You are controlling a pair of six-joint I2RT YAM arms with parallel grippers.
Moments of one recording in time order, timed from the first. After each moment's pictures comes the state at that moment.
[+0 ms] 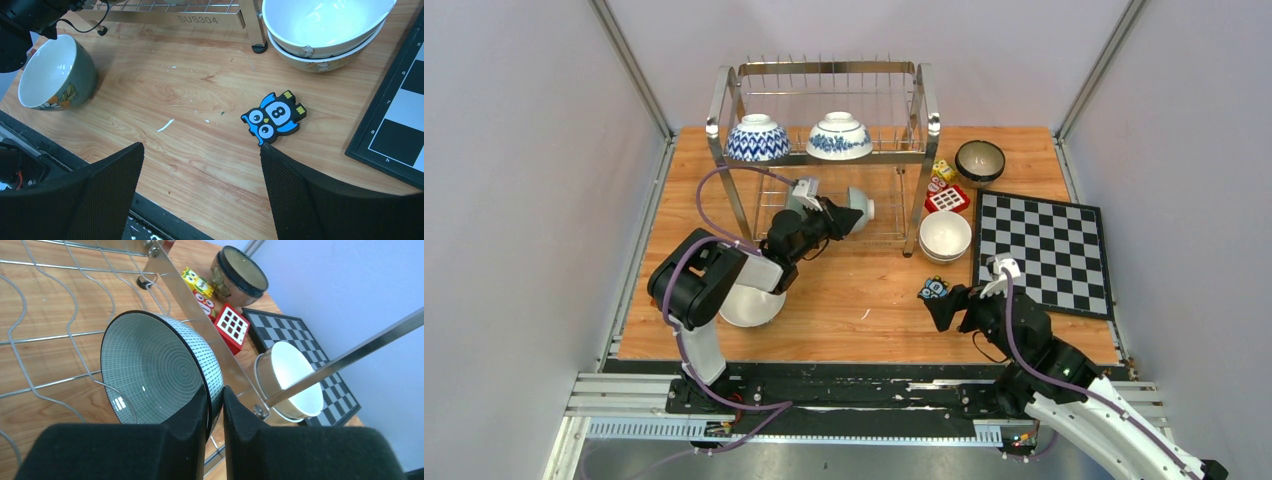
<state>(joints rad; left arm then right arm) -0.54 1.82 0.67 1.17 0.18 -0.61 0.79 0.22 0.37 -0.46 0.22 0.48</state>
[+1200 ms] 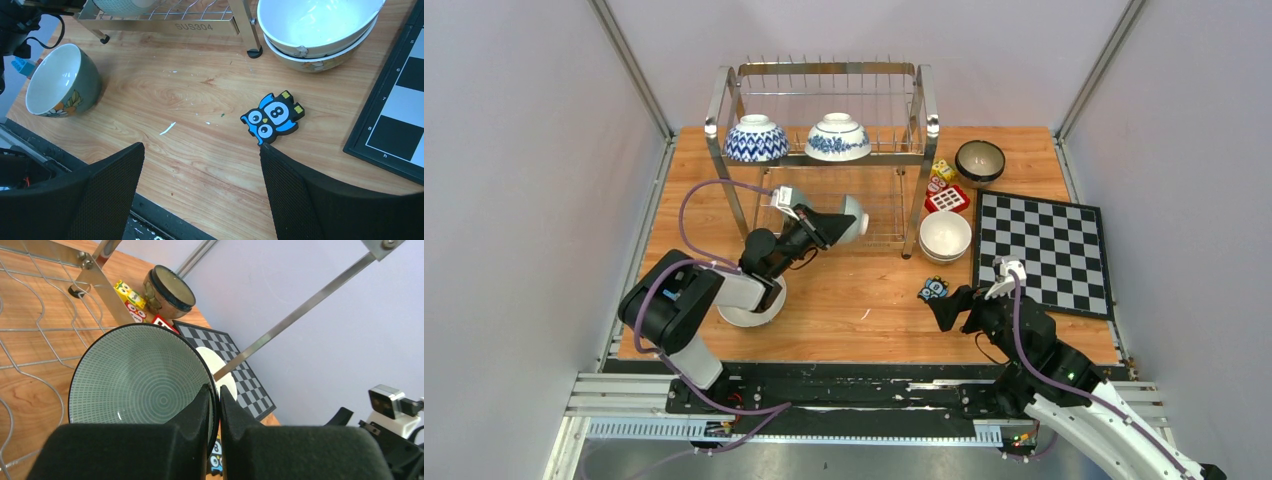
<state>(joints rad) -0.53 1.65 0.50 1.37 0.27 -0.86 0.79 0.17 0.37 -0.48 0.24 0.51</state>
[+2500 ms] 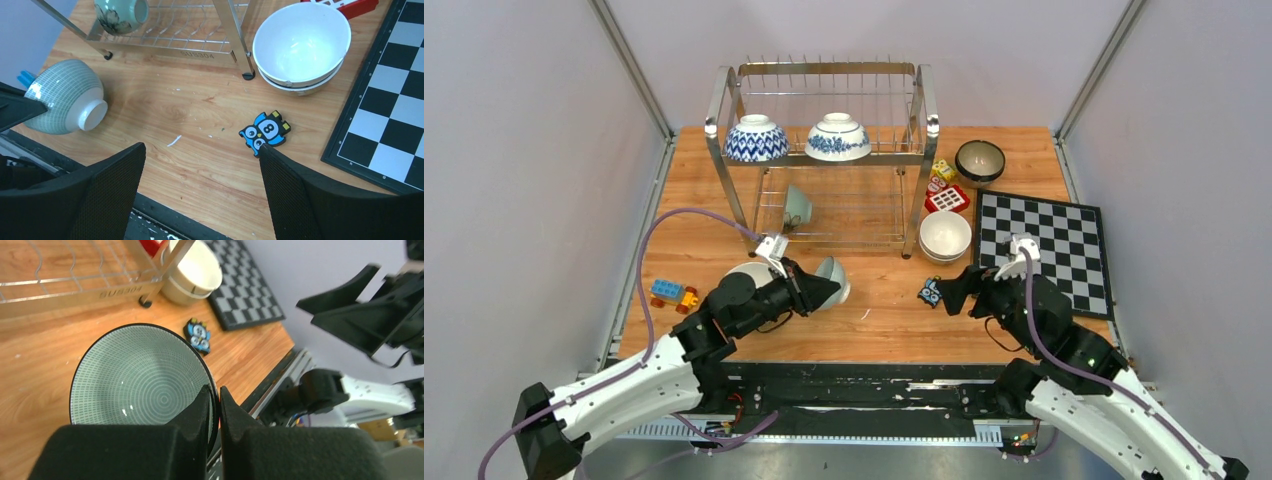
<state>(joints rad) -0.89 0.64 0.37 0.21 0.00 -0.70 0.79 0.34 0.64 -0.59 0.29 0.48</state>
